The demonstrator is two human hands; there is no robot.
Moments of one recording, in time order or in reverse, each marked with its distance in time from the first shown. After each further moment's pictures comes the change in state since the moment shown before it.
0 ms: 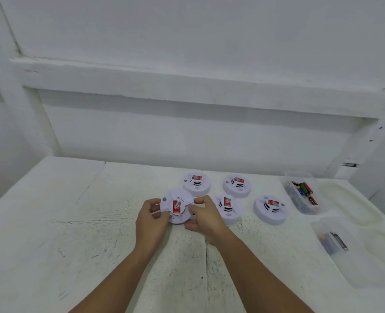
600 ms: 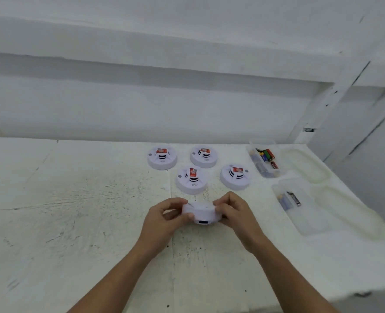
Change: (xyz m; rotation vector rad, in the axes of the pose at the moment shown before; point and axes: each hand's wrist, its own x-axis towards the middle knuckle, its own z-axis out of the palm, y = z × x) left_hand -0.077 0.010 0.054 -0.242 -0.531 -0.038; right_hand -0.094 0.031 -0.133 -0.211 0.173 -0.245
